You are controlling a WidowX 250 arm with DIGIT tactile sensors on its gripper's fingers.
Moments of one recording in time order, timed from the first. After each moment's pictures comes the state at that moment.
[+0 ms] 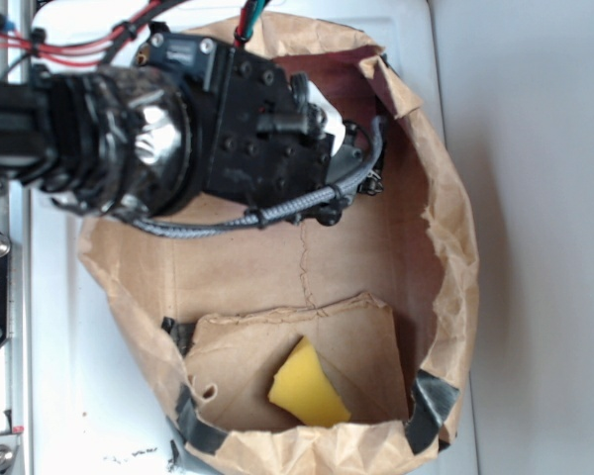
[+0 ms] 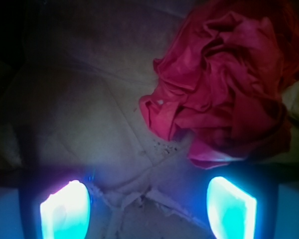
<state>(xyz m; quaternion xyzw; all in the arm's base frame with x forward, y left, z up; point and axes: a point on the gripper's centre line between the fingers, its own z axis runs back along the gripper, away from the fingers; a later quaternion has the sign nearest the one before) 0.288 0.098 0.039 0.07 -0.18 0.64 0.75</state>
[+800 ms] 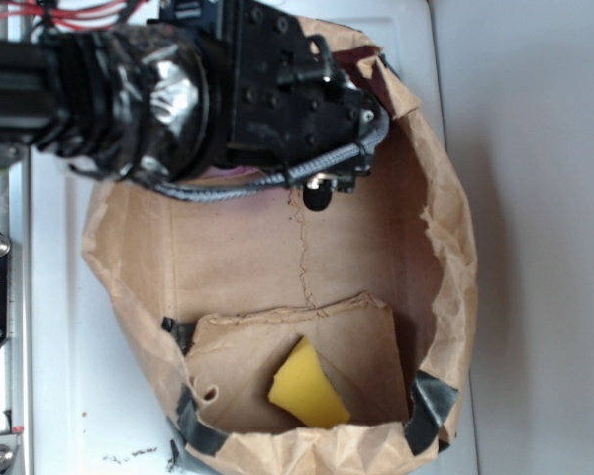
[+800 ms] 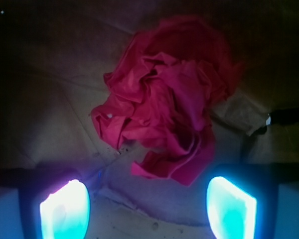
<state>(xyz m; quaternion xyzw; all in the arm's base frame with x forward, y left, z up) 0.271 0.107 0.049 0.11 -0.10 0.65 0.75</state>
